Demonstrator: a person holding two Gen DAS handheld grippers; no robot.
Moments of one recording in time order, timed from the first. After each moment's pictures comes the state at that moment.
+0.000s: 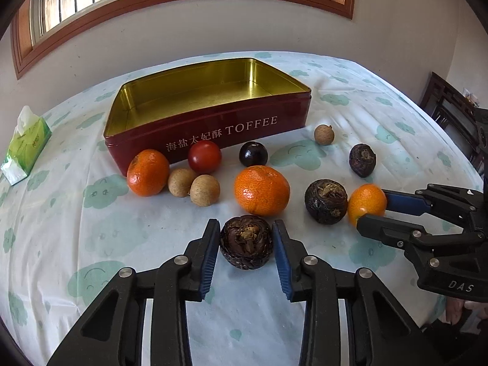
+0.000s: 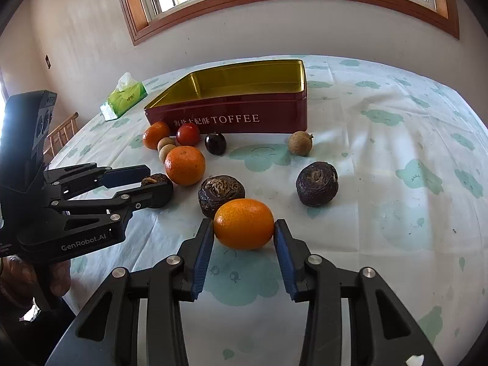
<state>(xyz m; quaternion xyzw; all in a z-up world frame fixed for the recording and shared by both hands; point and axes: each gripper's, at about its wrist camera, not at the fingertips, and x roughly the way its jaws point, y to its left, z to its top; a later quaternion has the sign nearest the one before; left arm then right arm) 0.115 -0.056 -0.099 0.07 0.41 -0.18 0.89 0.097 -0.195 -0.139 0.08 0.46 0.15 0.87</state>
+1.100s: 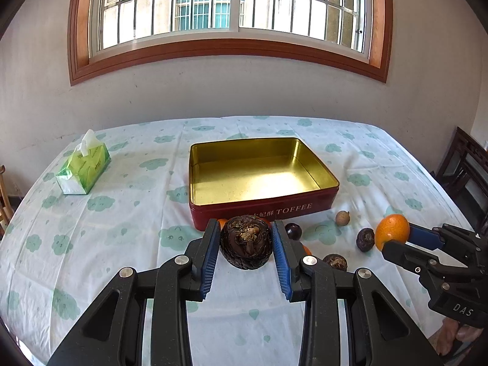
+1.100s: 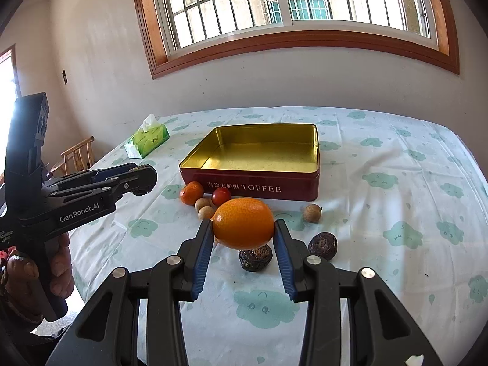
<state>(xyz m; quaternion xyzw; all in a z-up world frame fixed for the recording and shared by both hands) 0.096 -0.009 -0.004 0.00 0.32 -0.09 0.94 0.089 -0.191 -0.059 0.08 0.38 0.16 0.91</state>
